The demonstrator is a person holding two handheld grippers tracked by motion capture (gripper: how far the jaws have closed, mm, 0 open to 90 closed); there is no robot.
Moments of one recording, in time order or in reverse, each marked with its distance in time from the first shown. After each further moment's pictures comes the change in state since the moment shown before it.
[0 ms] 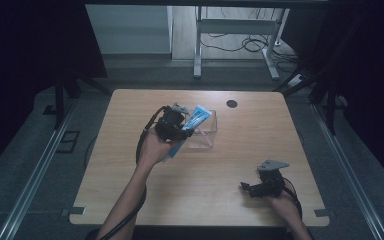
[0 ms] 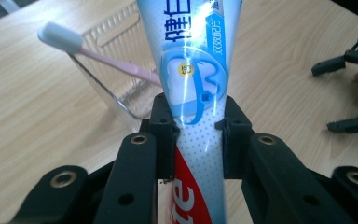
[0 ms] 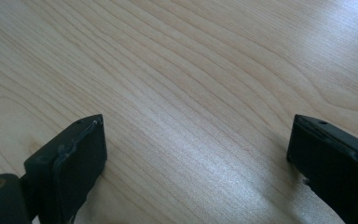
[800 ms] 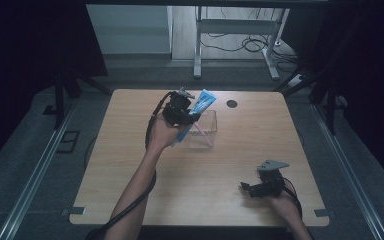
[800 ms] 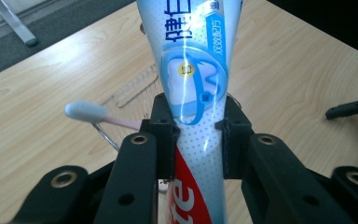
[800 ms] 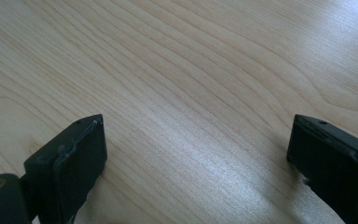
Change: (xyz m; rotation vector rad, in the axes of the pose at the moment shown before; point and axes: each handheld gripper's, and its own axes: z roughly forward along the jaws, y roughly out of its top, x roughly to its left) left arm 0.017 0.038 0.017 -0.065 0.016 0.006; right arm 0.000 0.000 0.000 0.000 0.000 0.000
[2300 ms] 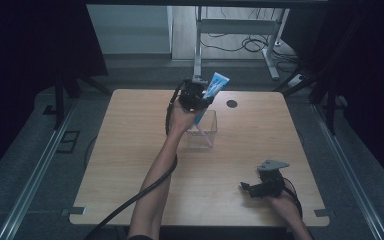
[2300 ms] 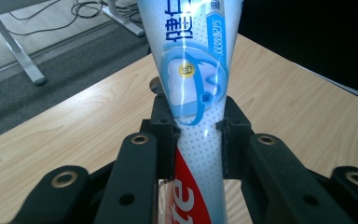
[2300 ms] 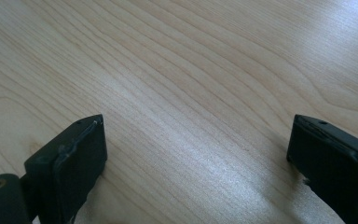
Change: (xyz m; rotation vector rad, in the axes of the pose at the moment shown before) left arm 0.015 0.039 0.057 -0.149 0.025 -0.008; right arm 0.000 0.000 0.000 0.000 0.000 0.002
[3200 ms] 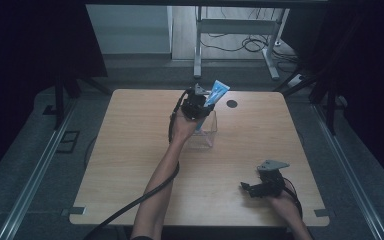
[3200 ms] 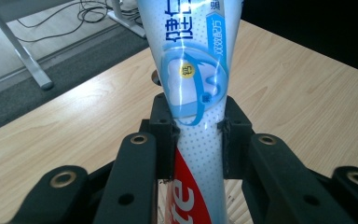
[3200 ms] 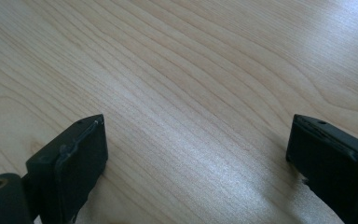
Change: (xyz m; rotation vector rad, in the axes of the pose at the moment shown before) left arm -0.007 -0.029 0.023 -0.014 0.028 0.039; right arm 0.000 0.000 0.000 -0.002 0.001 -0.002
